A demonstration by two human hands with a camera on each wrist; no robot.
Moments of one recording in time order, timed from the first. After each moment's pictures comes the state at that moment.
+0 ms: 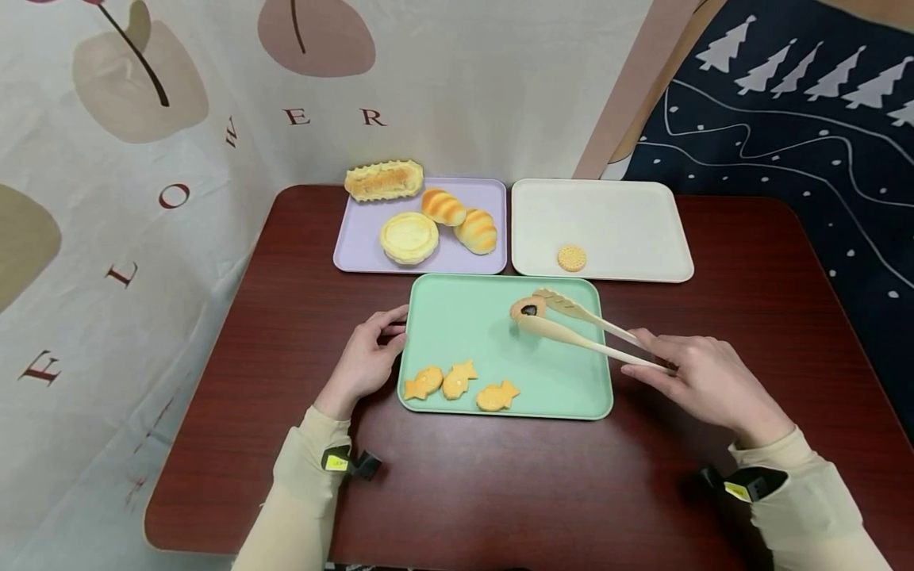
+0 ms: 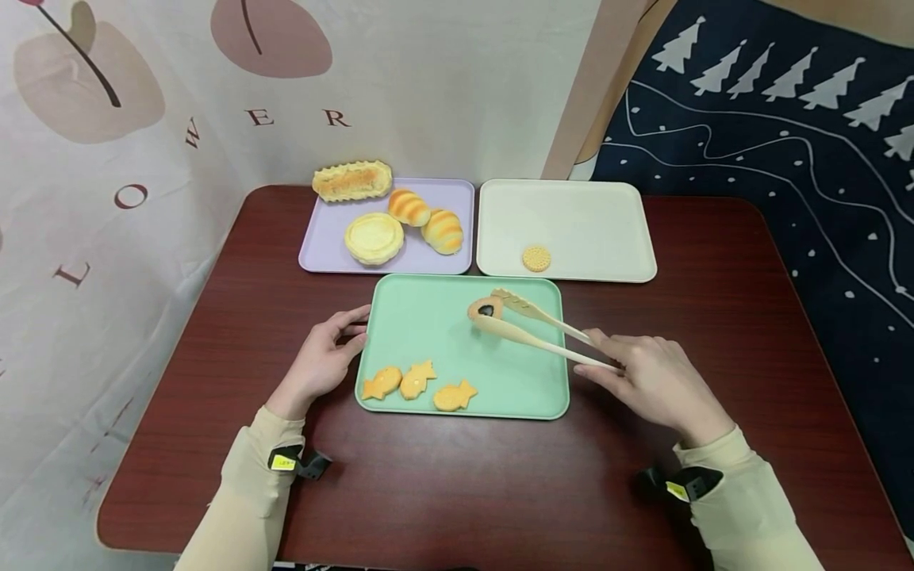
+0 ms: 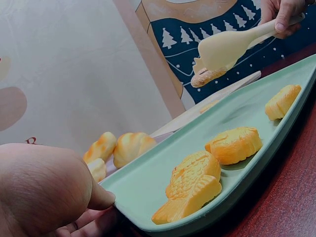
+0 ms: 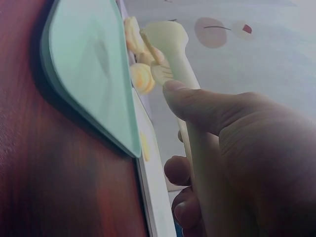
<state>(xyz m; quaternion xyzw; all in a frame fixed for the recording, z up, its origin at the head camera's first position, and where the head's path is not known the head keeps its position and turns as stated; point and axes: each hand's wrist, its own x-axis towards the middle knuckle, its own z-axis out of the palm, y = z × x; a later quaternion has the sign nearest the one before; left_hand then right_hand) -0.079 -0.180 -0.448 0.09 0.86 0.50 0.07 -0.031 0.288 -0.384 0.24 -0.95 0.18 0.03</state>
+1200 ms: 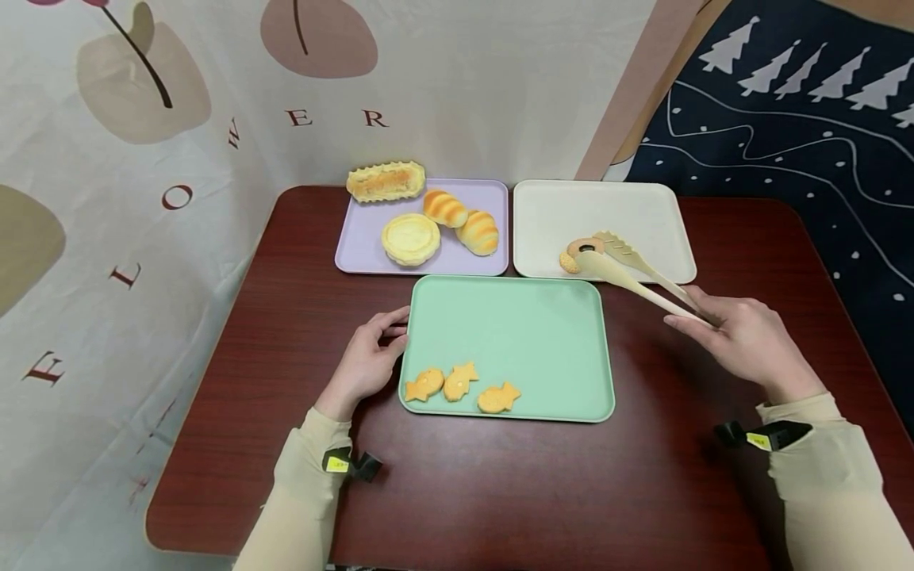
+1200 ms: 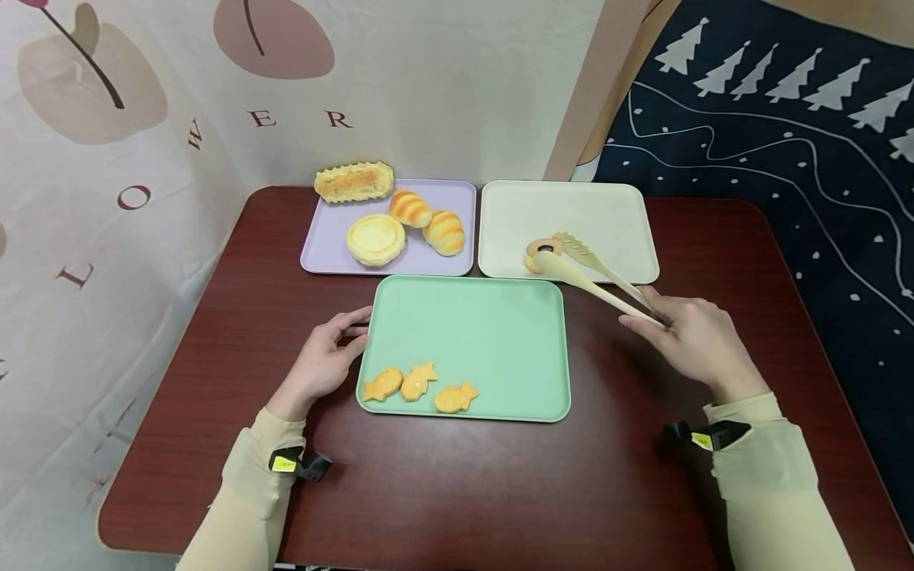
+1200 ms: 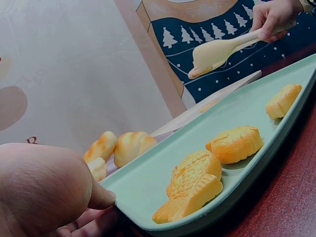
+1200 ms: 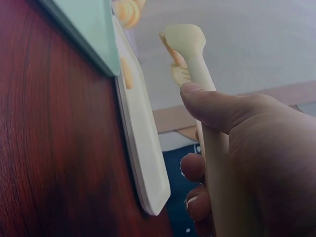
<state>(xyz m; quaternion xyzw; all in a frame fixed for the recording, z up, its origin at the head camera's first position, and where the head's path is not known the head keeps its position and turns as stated) -0.078 -0.180 -0.446 0.08 0.85 0.51 0.07 -0.074 0.340 -0.386 0.13 -0.97 0.20 0.05</state>
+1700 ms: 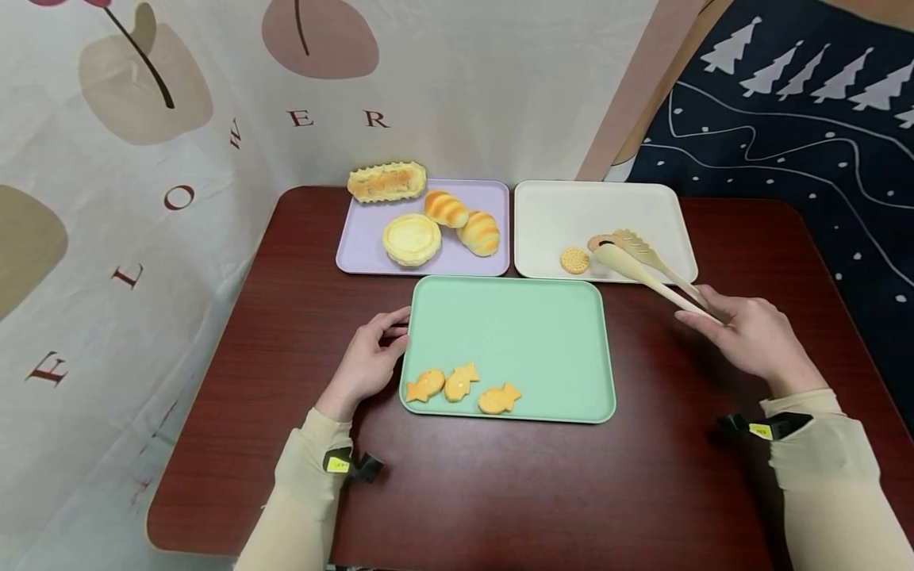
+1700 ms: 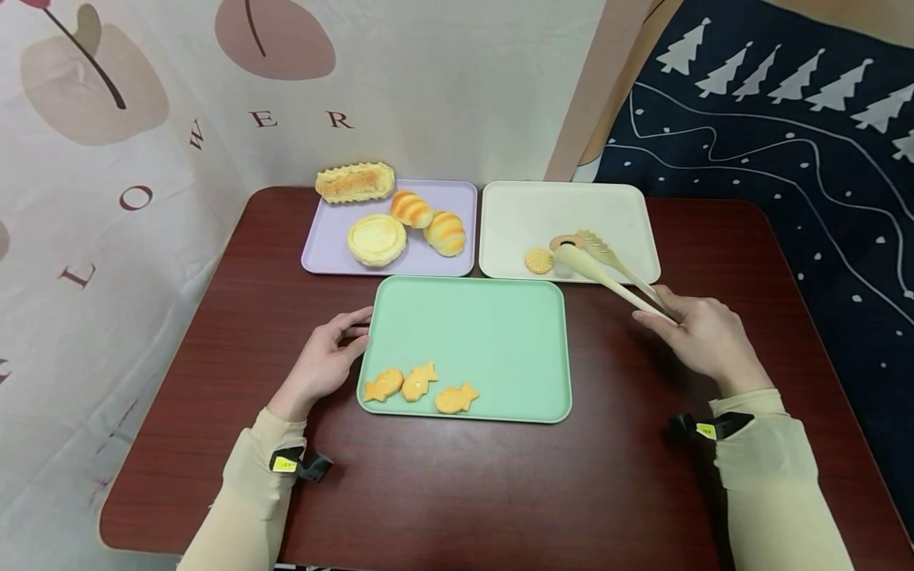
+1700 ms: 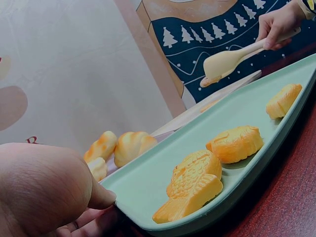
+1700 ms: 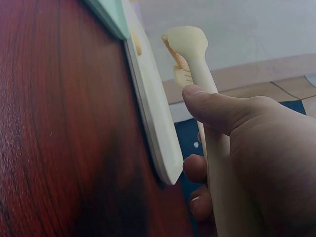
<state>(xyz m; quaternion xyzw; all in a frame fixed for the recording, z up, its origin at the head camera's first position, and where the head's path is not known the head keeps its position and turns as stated) -0.077 -0.180 -0.445 0.08 0.86 0.50 0.08 -0.083 0.360 -0.397 0.05 -0.98 0.21 -0.01</state>
